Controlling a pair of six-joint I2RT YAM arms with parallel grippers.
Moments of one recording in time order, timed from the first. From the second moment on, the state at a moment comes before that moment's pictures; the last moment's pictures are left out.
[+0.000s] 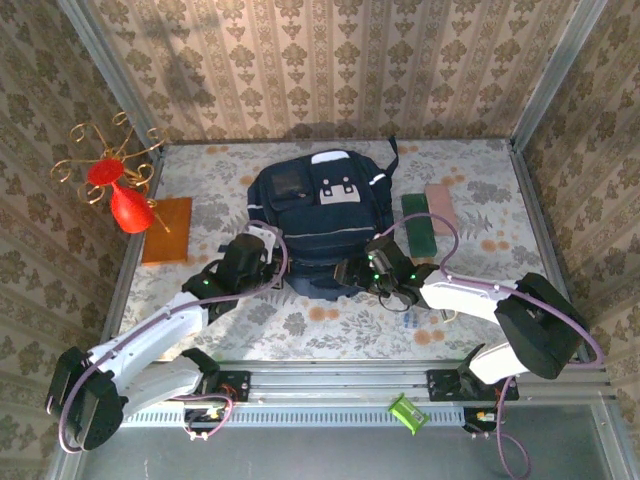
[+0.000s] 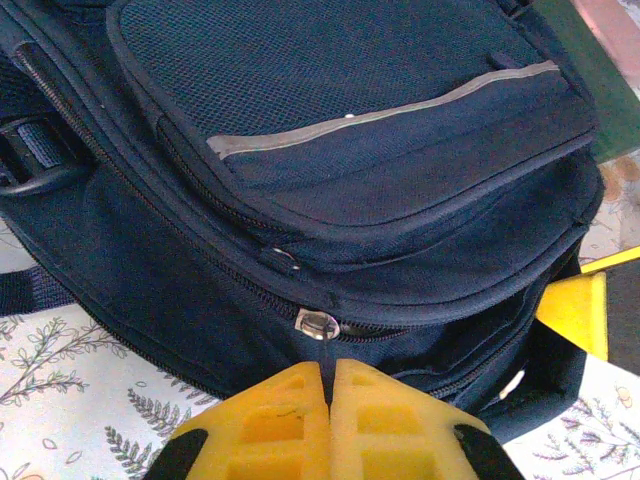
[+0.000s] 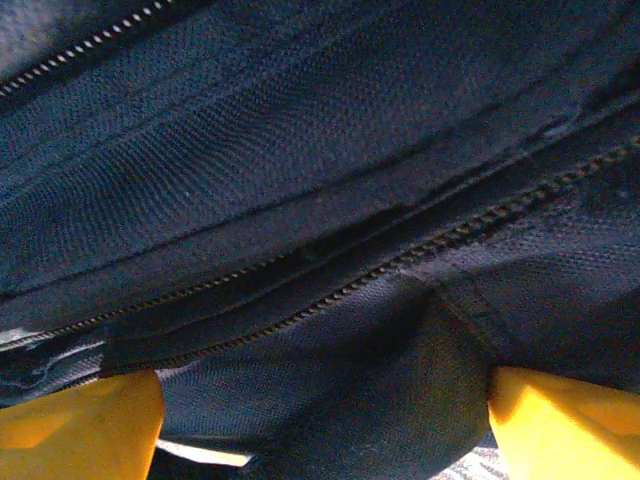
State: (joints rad) left arm -0.70 1.00 0.61 -0.28 0.00 -0.39; right arm 0.69 1.45 0.65 -0.03 -0.06 0.93
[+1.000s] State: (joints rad) left arm -0.37 1.13 0.68 -0.24 -0.04 -0.26; right arm 0.49 1.23 0.60 -0.13 0.01 0.80
